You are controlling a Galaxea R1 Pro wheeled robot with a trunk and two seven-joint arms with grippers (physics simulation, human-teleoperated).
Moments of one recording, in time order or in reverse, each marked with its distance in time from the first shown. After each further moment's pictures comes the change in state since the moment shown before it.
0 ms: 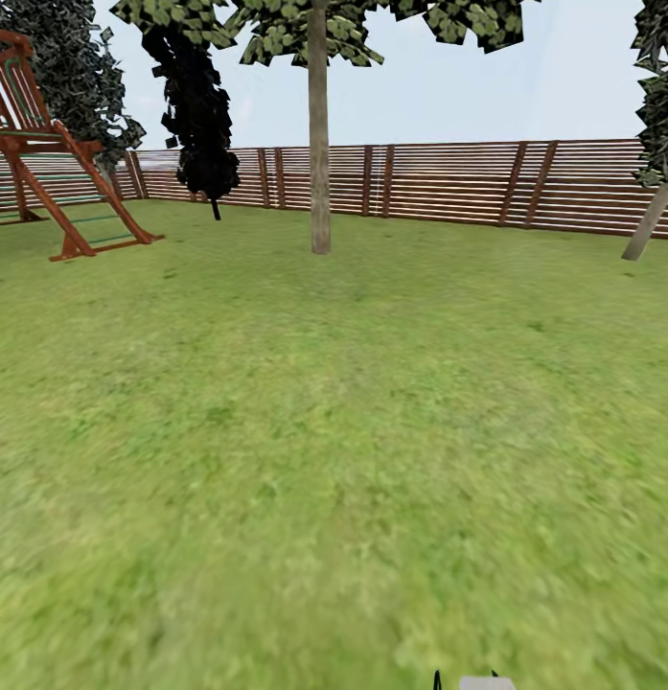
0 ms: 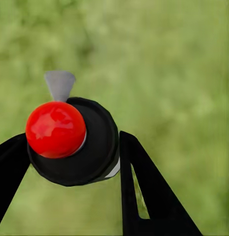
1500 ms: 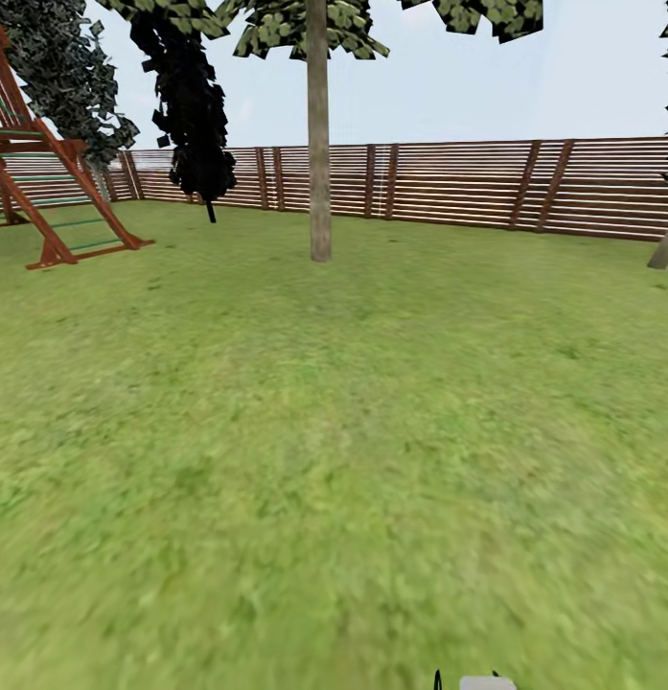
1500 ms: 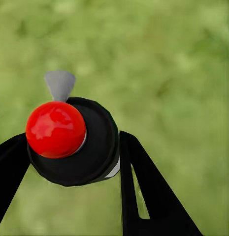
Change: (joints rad) left arm 0.000 0.000 0.000 0.000 0.000 0.000 0.000; right arm 0.000 0.000 0.000 -0.002 -0.002 0.000 -0.002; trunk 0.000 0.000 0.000
